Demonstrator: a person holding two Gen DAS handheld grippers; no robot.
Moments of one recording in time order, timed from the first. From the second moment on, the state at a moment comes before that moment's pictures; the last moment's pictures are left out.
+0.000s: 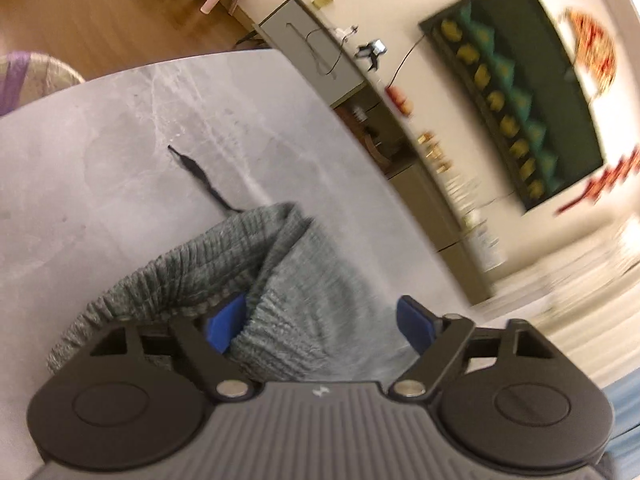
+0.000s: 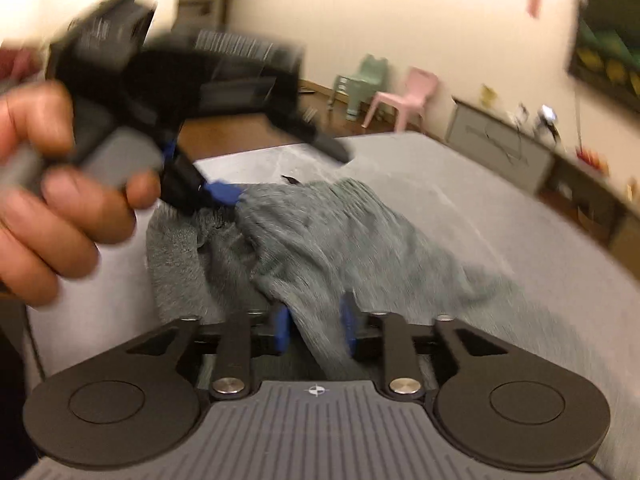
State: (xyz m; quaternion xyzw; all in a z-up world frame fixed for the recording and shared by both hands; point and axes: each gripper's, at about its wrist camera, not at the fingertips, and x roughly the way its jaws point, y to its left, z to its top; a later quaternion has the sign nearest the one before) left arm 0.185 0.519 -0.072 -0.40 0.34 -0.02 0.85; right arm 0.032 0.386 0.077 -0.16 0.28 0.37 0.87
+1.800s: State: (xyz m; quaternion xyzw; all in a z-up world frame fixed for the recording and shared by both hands) left arm 0.087 0.232 -0.066 0.12 0.35 -0.30 0.88; right arm -0.063 -0.131 0.041 0.45 0.32 0.01 0.83
